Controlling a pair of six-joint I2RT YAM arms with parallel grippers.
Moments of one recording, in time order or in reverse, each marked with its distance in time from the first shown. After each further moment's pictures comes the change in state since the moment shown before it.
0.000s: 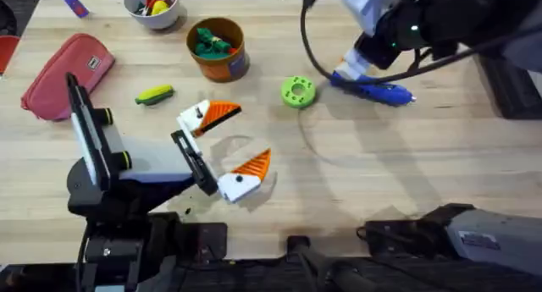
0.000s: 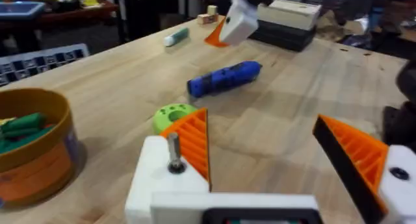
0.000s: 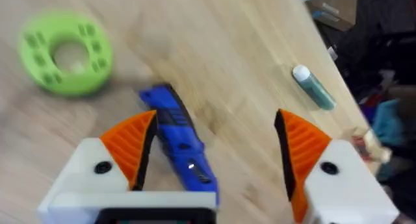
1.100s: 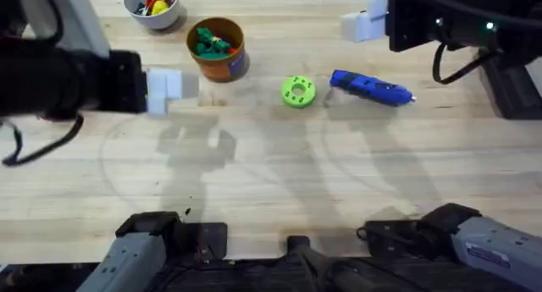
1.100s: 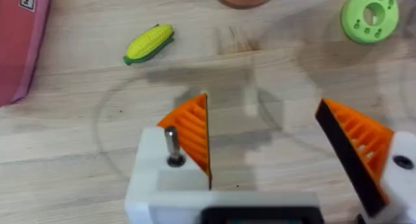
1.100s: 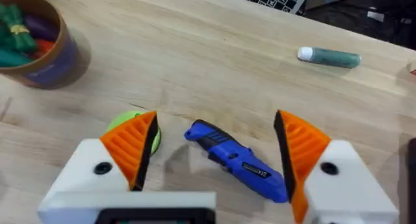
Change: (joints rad) left arm 0.010 0.912 1.134 -1.071 -0.901 0.064; right arm 0.041 -0.245 0.000 -0.023 -0.003 0.631
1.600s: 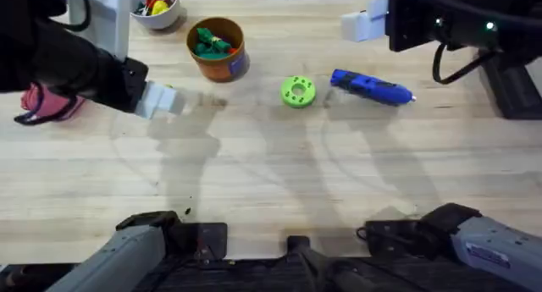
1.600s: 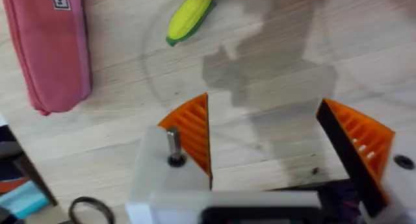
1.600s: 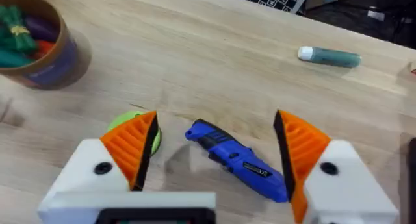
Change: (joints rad) left arm 0.053 0.212 0.033 -0.050 -0.154 0.334; right arm 0.000 0.000 0.000 0.000 0.000 0.004
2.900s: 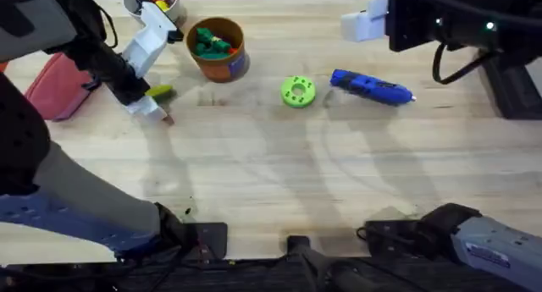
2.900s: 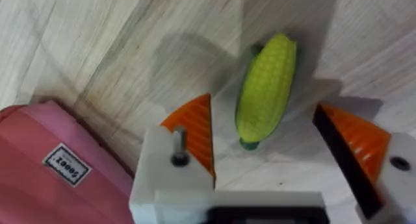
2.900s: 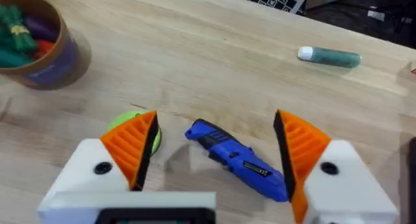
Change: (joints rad) left arm 0.246 0.679 0.012 0.426 0.066 0.774; right arm 0.000 0.000 0.000 0.000 0.000 0.000
